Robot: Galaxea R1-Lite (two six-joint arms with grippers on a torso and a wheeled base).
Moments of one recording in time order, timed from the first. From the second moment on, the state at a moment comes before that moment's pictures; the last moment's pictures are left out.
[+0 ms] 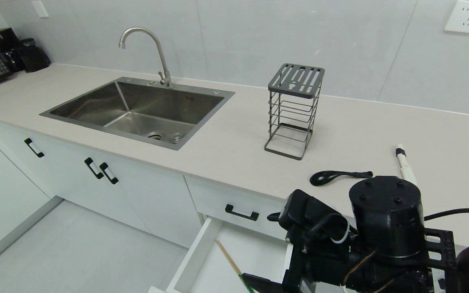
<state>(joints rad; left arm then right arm) 0.00 0.00 0.00 0.00 0.05 -0.04 0.93 1.71 -0.70 -0.64 0.12 -0.23</state>
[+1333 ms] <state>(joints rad) 0.00 0.00 0.00 0.00 0.05 -0.04 0.31 1.86 -0.87 -0.44 0.31 -0.43</state>
